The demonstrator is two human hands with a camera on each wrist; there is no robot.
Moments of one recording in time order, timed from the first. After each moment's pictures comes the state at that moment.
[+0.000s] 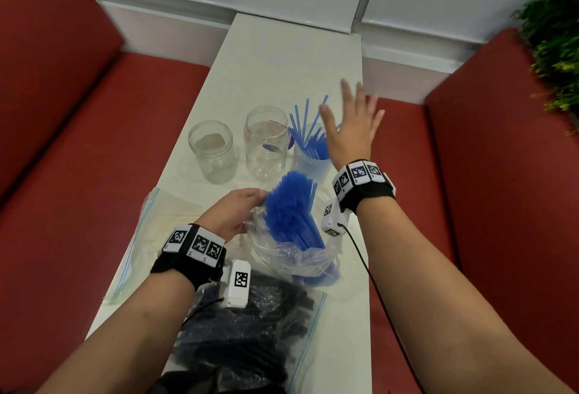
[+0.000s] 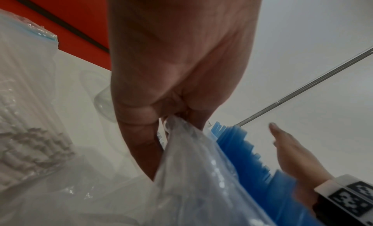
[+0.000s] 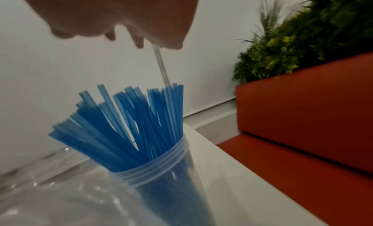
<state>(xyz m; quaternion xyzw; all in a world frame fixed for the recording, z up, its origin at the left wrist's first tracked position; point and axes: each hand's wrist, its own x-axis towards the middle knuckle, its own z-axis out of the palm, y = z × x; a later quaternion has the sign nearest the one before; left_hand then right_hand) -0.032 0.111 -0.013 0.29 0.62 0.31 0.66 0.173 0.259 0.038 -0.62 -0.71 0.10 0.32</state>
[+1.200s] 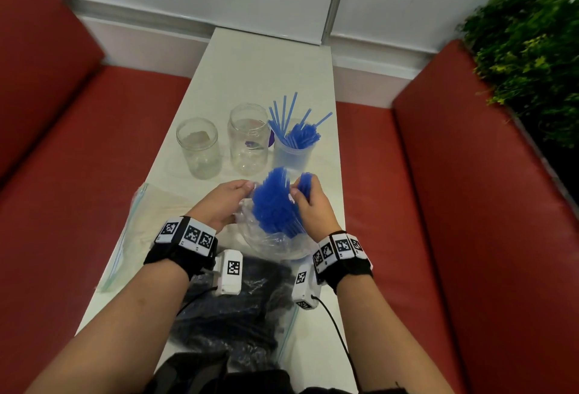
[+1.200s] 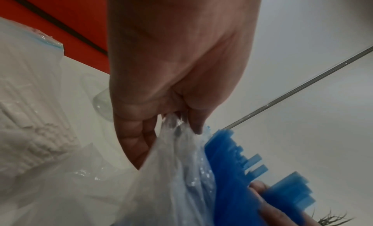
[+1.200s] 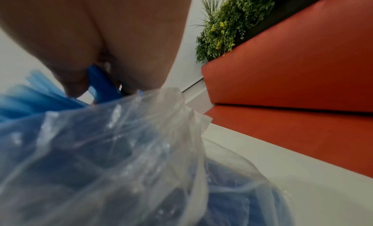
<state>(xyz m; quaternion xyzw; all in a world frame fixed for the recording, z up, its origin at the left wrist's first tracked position) -0.019 0.074 0.005 0.35 0.61 0.32 0.63 0.190 0.074 0.009 -0.59 -0.60 0.44 0.33</state>
